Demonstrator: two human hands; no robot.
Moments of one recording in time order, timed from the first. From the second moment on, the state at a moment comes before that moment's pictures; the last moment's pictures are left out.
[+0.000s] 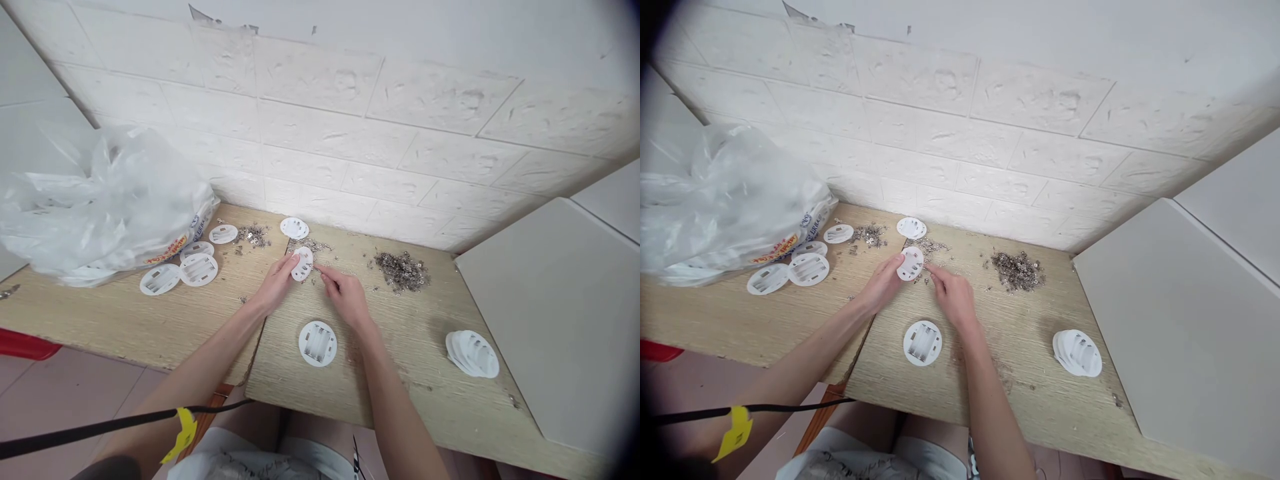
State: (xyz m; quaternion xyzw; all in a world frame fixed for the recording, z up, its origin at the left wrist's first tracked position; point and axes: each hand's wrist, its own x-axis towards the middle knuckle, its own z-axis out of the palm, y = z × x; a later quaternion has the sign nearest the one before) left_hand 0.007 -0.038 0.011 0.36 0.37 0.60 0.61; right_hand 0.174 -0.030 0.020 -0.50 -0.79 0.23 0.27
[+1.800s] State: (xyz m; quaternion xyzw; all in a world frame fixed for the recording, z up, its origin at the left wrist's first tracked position) left_hand 0.009 -0.042 0.004 0.45 0.42 0.55 0.56; right_hand 0.175 -0.030 0.019 -0.49 -0.79 0.21 0.29
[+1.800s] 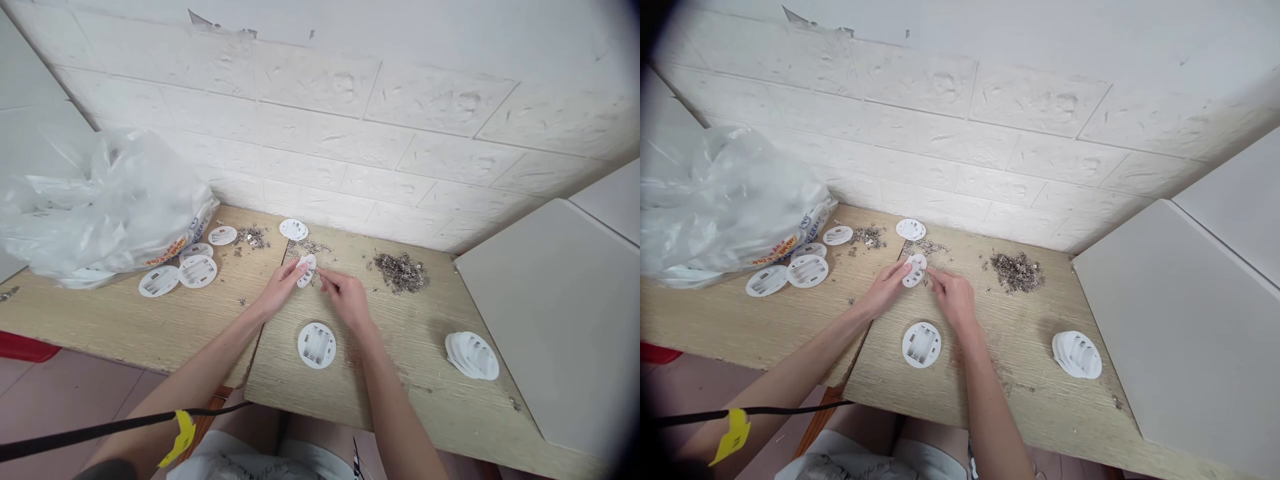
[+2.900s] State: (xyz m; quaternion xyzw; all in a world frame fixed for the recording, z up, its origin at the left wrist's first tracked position) left_hand 0.009 -0.039 -0.002 0.43 0.42 0.58 0.55; right_hand 0.177 -0.030 0.023 -0.51 -0.78 0.22 0.28
